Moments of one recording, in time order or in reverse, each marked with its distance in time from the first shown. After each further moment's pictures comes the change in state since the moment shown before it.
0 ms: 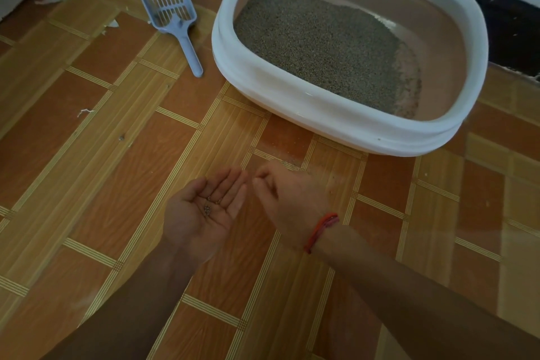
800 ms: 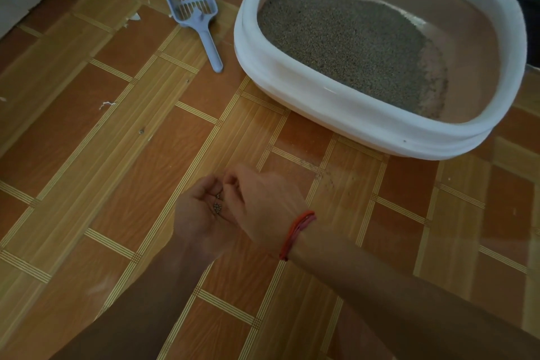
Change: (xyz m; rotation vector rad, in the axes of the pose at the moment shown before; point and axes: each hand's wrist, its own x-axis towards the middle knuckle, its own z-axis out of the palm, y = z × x) left_hand 0.001 0.010 -0.016 0.042 -0.015 -0.021; right_hand 0.014 -0.046 0.028 -0.046 -0.168 -0.131
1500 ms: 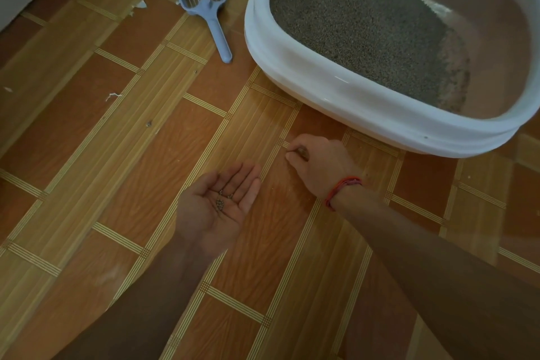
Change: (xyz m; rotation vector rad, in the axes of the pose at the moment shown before) left_hand -0.002 0.006 0.002 -0.068 0.062 0.035; right_hand 0.029 0.077 -0.020 -0.041 0.075 0.298
